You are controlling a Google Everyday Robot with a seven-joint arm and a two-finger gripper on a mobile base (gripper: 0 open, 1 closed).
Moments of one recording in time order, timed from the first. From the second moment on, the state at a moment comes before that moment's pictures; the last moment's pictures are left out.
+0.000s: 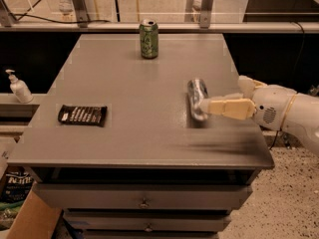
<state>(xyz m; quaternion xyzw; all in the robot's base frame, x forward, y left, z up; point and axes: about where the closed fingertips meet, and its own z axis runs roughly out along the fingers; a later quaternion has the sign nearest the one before) 0.532 -0.154 0.891 -0.24 0.72 0.32 0.57</state>
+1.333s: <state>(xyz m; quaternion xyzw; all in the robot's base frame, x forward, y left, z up) 0.504 -0.186 0.897 -0.27 0.68 0.35 0.58</state>
